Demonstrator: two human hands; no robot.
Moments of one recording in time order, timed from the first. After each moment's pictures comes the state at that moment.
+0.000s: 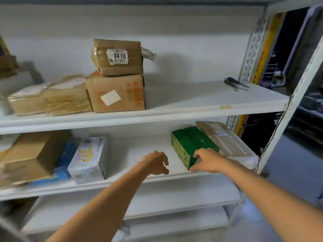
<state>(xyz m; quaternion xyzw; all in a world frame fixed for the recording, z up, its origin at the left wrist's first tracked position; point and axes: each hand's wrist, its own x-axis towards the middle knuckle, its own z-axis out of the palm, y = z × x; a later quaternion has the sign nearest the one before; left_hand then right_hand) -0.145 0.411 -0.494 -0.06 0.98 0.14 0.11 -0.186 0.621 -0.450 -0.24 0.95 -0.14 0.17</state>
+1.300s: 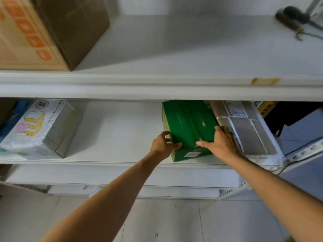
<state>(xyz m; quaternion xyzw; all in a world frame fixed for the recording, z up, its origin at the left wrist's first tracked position) -0.343 0.474 -0.639 -0.32 0.77 0.55 0.05 -0.430 0.653 -0.604 -0.15 0.96 -0.17 0.13</state>
